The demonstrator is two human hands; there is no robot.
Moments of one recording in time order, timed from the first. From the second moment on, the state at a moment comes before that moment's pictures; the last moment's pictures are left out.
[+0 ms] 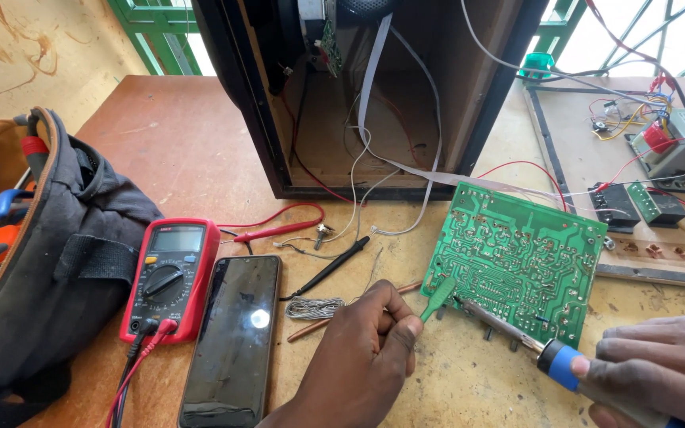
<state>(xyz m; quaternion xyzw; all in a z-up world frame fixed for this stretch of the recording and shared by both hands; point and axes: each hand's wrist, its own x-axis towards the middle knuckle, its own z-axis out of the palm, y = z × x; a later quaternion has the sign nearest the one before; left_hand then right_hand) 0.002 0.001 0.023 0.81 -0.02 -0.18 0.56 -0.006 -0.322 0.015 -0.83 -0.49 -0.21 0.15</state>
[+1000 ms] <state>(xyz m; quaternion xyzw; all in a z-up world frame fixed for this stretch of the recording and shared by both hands) 0.003 -0.007 0.006 0.75 -0.07 -0.14 0.65 -0.023 -0.292 0.045 -0.80 -0.57 -0.17 0.06</state>
